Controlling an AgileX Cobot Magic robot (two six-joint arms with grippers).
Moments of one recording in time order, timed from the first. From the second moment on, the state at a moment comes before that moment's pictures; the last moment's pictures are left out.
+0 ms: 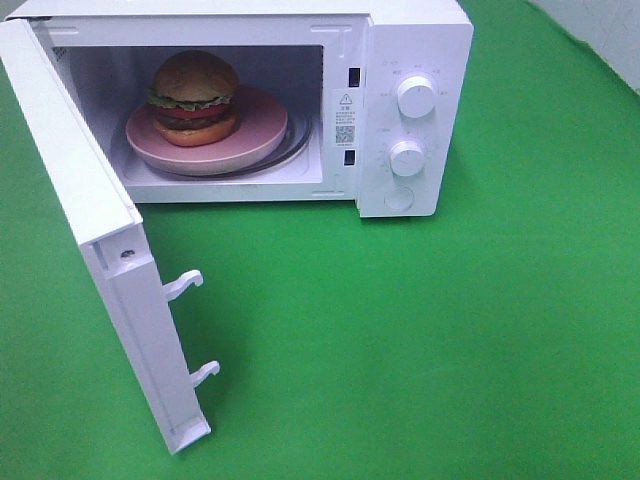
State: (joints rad) left arm 0.05 0.00 -0.51 -0.17 1.07 0.07; right arm 0.02 0.00 -0.50 -0.14 0.96 0.13
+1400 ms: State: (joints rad) left arm 0.05 0.00 -0.51 -0.17 1.07 0.07; right arm 0.02 0.00 -0.50 -0.14 0.96 0.13
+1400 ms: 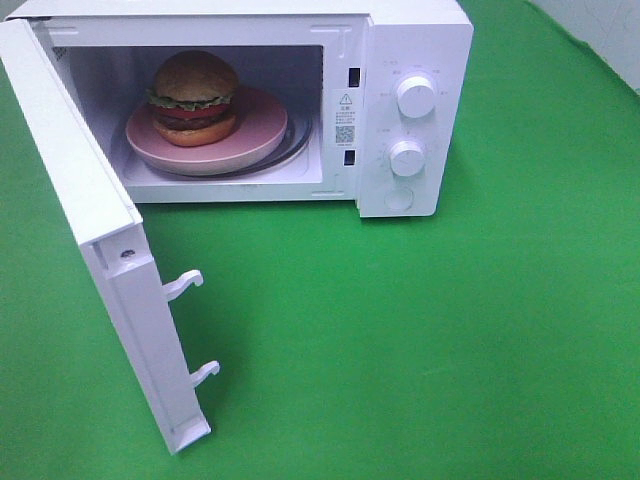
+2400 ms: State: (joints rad) left arm 0.05 0.23 -0.53 -0.11 0.72 0.07; right arm 0.02 0.00 -0.50 -0.14 0.96 0.13
